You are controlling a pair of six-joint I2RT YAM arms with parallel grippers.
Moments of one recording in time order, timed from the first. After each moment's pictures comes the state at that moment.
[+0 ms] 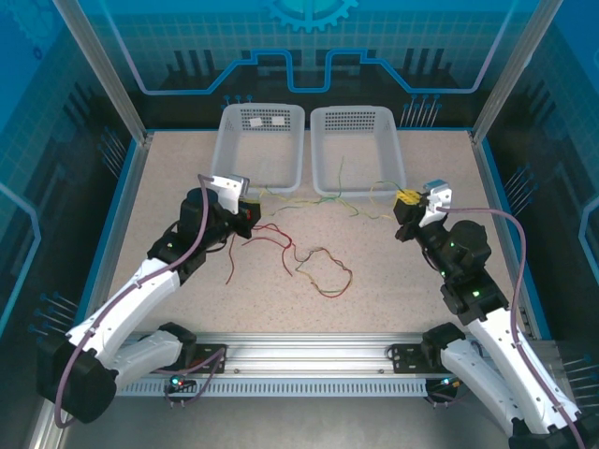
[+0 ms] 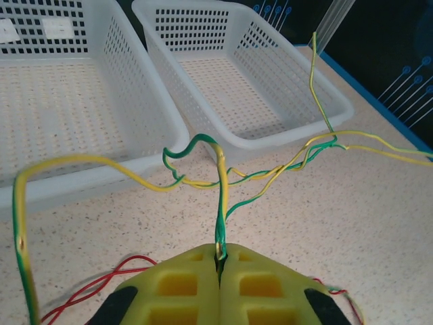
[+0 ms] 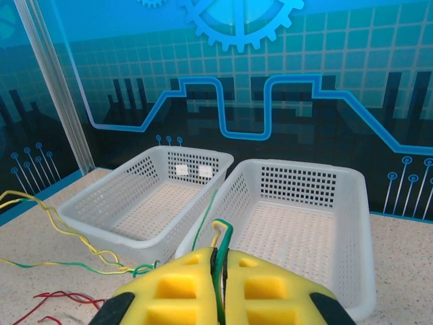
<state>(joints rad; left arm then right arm) -0.39 1.02 0.77 -0.15 0.19 -0.24 0.35 0.61 0.65 -0.06 -0.03 0.09</state>
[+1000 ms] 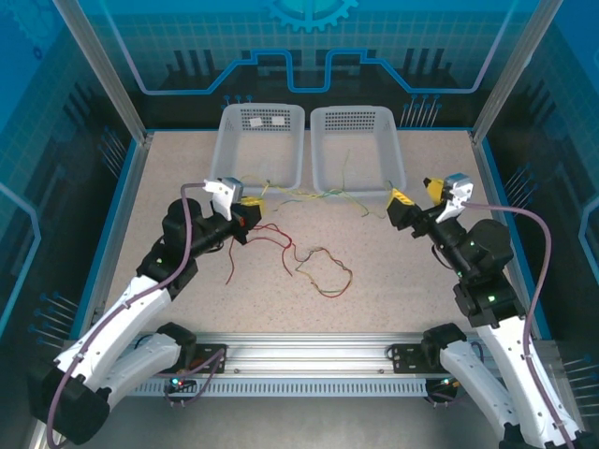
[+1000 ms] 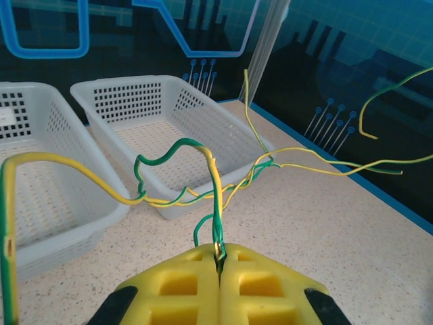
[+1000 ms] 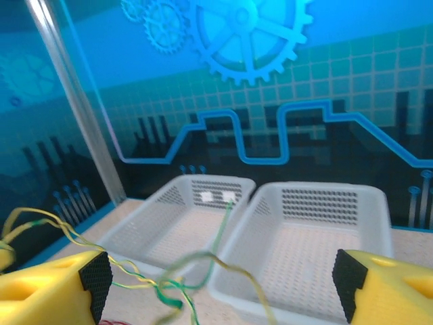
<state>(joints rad) -0.39 0.87 0.70 0.01 0.35 -0.21 0.26 0.58 0.78 -0.14 -0.18 0.23</state>
